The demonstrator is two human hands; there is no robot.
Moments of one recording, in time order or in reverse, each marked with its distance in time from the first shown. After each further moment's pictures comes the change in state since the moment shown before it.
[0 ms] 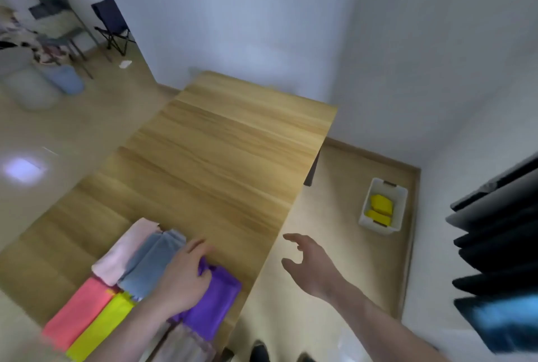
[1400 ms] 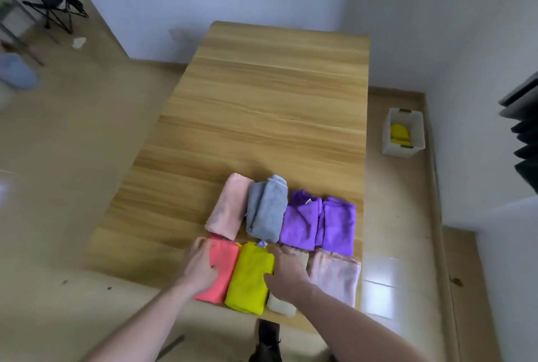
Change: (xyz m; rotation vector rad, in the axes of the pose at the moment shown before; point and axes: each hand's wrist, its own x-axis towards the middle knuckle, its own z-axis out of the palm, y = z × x) left_hand -0.025 -0.383 -0.086 0.247 -0.263 -0.073; right_hand 0.013 -0.191 0.435 -0.138 -0.088 0.301
